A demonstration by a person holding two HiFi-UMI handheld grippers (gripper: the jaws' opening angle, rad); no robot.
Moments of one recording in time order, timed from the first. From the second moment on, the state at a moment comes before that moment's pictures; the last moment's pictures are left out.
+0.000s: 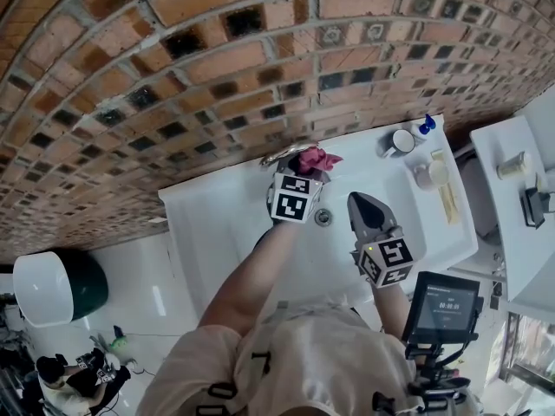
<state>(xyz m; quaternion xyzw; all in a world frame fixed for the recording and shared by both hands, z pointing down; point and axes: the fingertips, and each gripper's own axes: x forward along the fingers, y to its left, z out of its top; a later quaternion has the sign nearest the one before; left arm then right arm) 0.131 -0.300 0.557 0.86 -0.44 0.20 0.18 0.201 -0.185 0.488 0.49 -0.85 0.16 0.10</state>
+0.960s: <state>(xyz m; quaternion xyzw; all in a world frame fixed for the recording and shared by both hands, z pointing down) 0.008 -0.172 0.401 0.85 -0.52 0.05 0.08 0.099 -0.148 0.426 0.40 -0.91 0.09 0.07</state>
